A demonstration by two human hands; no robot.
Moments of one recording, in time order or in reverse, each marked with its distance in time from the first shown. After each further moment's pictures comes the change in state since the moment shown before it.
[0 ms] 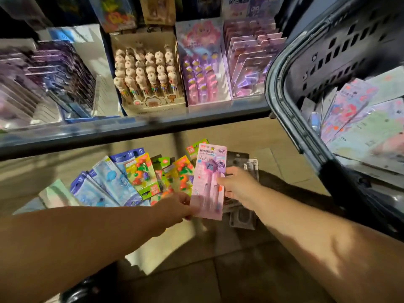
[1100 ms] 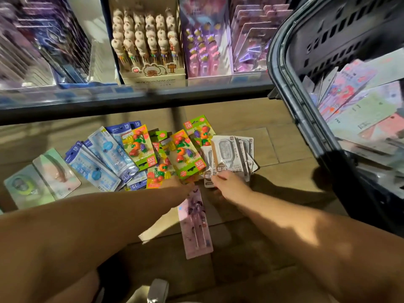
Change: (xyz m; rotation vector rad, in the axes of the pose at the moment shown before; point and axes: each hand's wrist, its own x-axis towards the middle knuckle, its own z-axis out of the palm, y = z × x) left_hand 0.004 -0.023 0.040 0.263 0.241 -0.160; right_hand -0.039 0.062 0.018 -0.476 0.035 -0.039
